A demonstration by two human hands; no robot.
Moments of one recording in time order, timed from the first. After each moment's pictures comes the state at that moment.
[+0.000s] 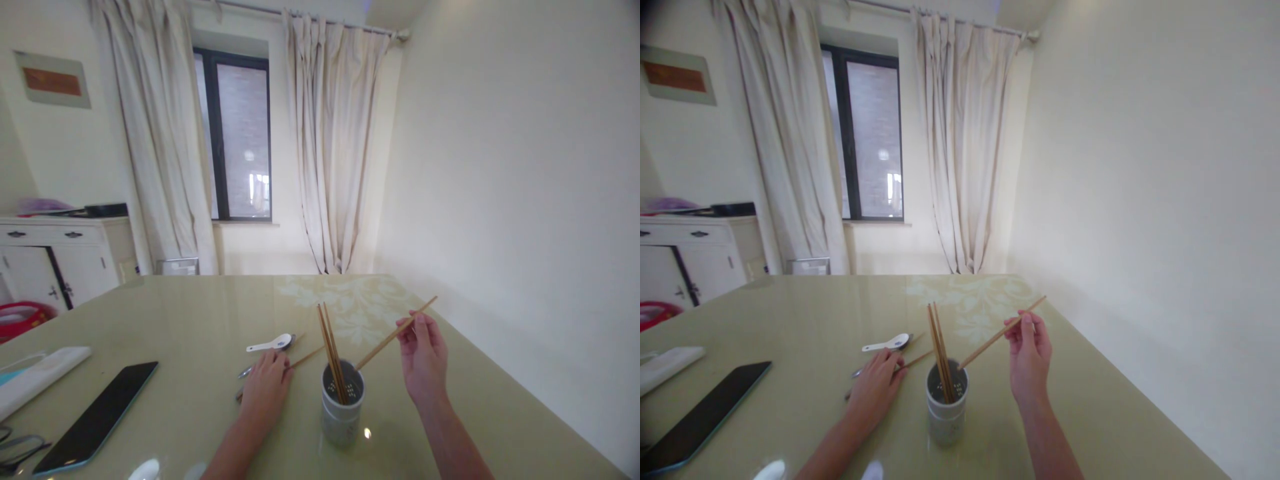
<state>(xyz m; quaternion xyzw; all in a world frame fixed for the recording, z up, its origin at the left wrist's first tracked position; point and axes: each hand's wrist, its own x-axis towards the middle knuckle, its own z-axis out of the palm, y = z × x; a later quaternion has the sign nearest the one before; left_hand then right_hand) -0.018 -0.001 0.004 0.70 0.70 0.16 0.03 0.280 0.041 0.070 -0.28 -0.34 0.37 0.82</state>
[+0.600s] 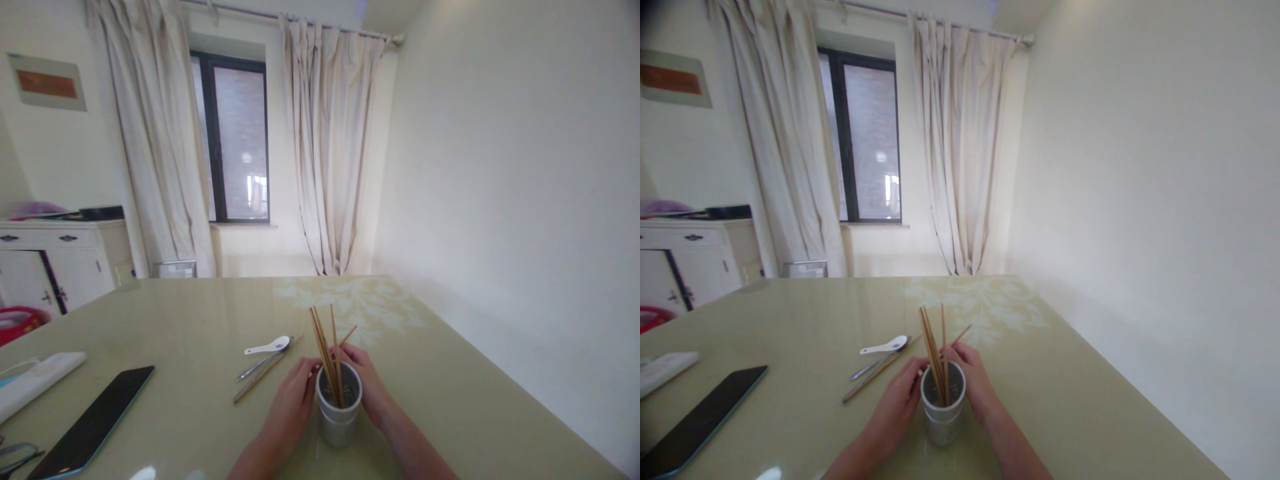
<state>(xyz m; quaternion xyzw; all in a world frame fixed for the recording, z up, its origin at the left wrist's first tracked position) 0.030 -0.016 0.000 0.72 0.45 0.47 0.25 0.207 0.030 0.016 -0.36 -0.53 0.58 0.50</state>
